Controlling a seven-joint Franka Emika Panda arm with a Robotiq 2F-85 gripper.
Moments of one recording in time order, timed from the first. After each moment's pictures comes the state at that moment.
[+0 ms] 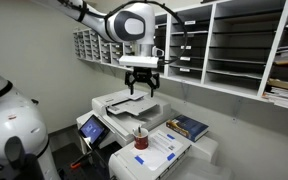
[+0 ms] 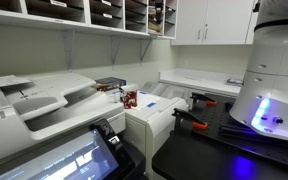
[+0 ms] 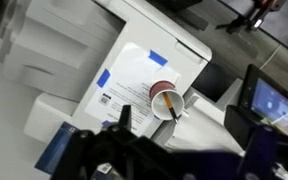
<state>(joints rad) 0.01 -0.44 -0.22 -2.41 -0.08 1.99 -0.67</state>
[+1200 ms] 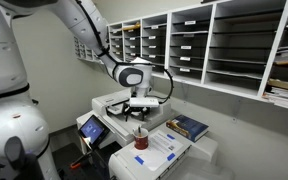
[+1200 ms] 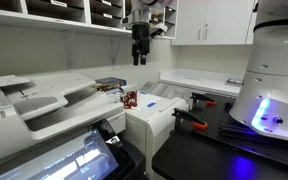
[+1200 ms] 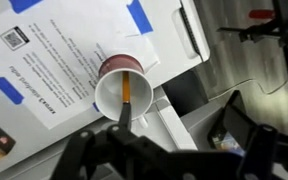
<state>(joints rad) 0.07 -0.02 -0.14 -2.51 0.22 2.41 -1.24</state>
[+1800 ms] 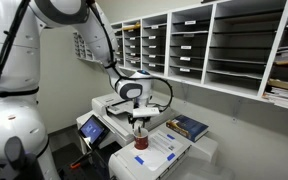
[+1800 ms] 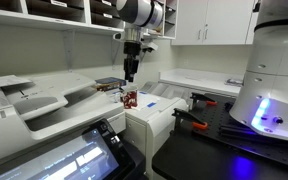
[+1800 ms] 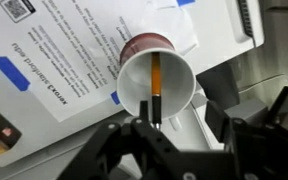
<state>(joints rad) -0.01 0.21 0.01 -2.46 0.33 2.69 -1.31</state>
